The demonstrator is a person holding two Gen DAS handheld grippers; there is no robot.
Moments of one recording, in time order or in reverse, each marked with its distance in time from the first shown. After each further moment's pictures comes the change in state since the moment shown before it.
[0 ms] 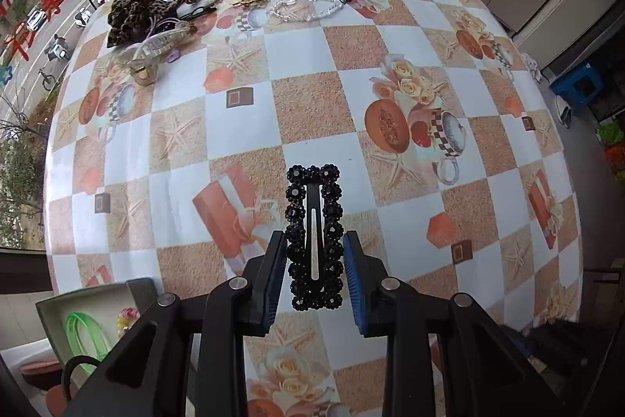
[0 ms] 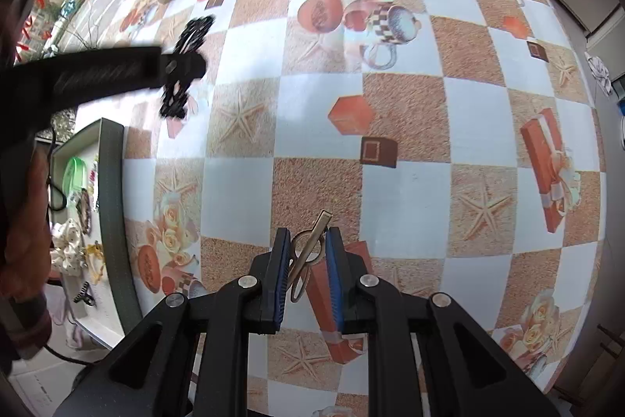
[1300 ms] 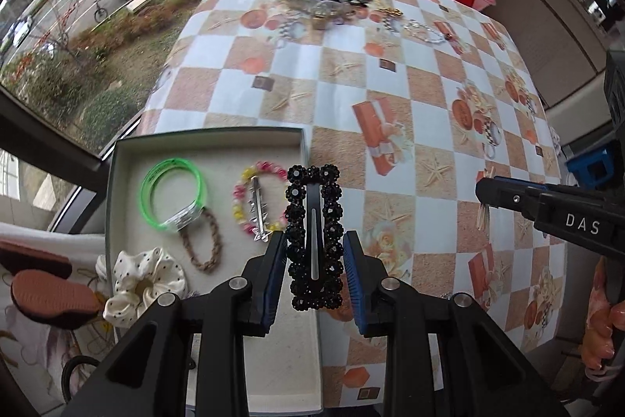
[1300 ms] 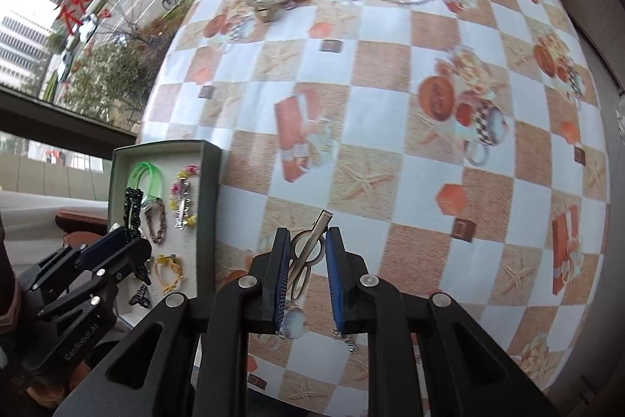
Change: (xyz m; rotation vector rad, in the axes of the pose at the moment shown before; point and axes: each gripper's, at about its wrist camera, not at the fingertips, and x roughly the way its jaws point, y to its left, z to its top) left arm -0.090 0.115 -0.134 -0.323 -0.071 0.024; right arm -0.020 0.128 0.039 -0.200 -0.010 0.082
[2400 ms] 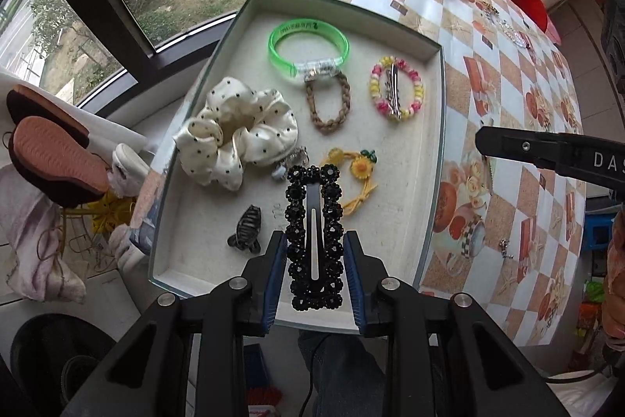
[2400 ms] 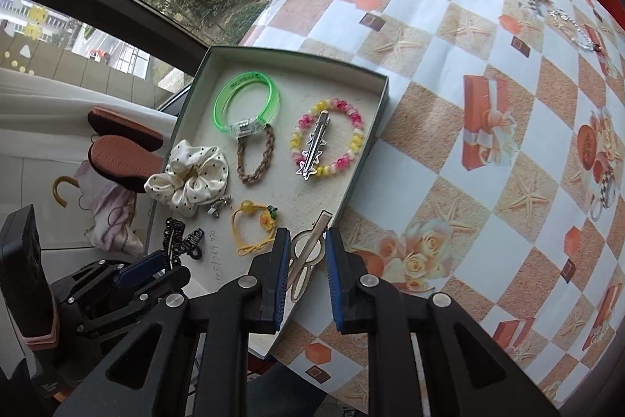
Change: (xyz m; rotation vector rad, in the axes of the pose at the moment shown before) left arm 0.000 0.095 -0.113 -0.293 0.104 0.035; right arm 0.059 0.123 -0.025 -0.303 0.179 0.114
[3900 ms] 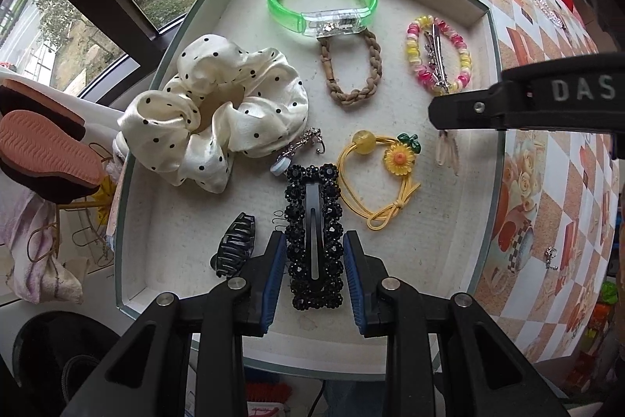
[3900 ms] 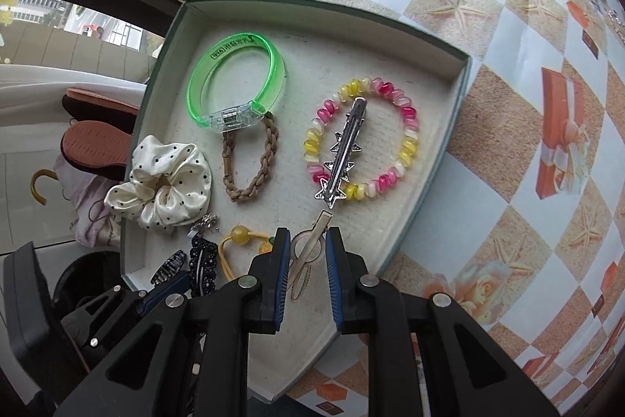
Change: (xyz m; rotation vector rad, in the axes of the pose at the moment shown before) left arm 0.062 -0.001 0.008 -0.008 0.069 0.076; right arm 0.082 0.013 0.035 -0.005 0.135 -0.021
